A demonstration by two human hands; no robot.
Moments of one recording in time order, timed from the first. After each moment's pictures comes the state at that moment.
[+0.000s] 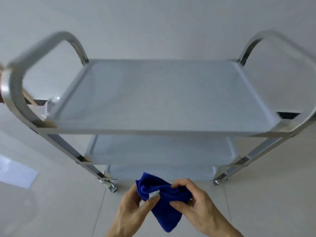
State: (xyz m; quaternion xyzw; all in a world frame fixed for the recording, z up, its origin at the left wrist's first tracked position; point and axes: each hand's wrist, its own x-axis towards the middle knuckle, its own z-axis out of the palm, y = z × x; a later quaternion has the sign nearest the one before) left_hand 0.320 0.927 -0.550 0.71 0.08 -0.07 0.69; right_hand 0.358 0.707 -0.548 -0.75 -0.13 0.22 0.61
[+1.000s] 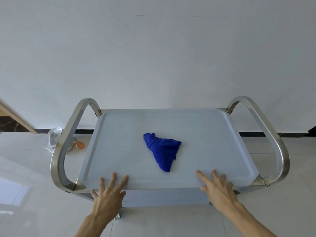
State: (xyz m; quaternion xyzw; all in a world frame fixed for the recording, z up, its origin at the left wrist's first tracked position) left_hand 0.481 1.061 -0.392 0.97 0.06 -0.22 0.03; right_hand 0.526 0.707 -0.378 -0.97 -0.04 0.25 -0.07
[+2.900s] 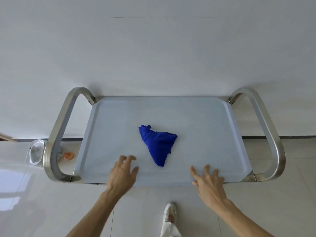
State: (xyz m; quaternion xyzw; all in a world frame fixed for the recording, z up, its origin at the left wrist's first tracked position) left_hand 0.800 1.029 -0.354 0.96 0.08 -0.15 0.24; right_hand 0.782 0.728 -0.370 -0.95 -0.05 0.28 -0.10
